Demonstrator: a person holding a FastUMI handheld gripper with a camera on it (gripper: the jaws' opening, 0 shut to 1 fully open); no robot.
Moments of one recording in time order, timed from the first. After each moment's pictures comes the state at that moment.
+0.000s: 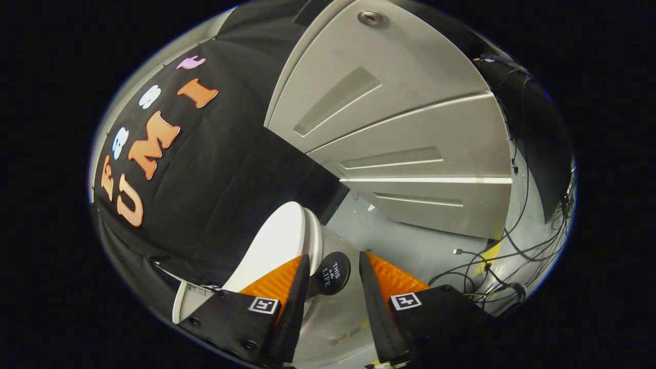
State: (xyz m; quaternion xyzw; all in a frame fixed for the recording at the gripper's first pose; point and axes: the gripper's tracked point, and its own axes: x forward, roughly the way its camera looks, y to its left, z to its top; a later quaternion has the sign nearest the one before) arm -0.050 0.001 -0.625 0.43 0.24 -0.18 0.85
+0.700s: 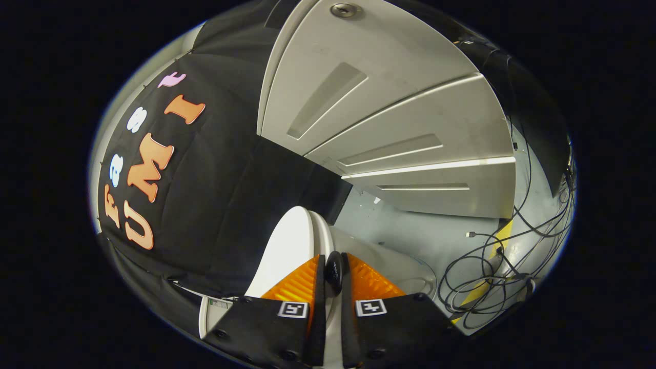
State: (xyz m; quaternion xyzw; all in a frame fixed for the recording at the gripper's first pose) arm -0.036 0.002 -0.612 0.48 0.22 -0.19 0.83
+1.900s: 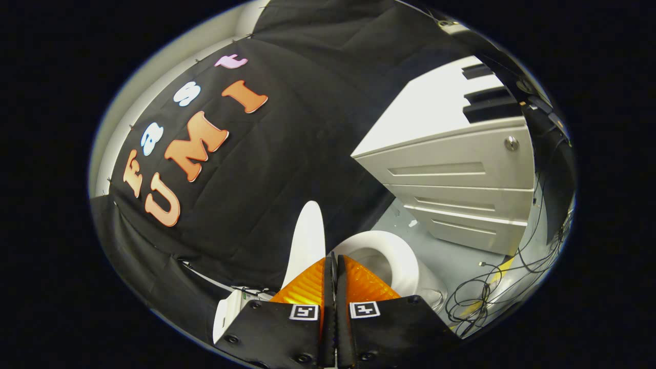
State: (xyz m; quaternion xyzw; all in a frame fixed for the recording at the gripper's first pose) arm 0.004 0.077 -0.414 0.39 0.20 -0.11 0.89
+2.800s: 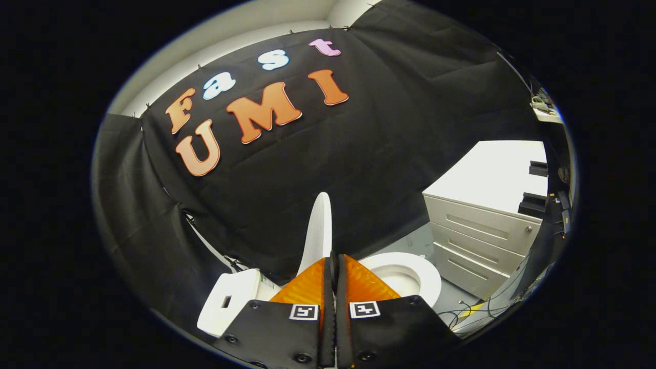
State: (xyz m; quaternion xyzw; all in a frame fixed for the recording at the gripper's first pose) arm 0.015 0.215 -0.289 0.21 0.20 -0.03 0.96
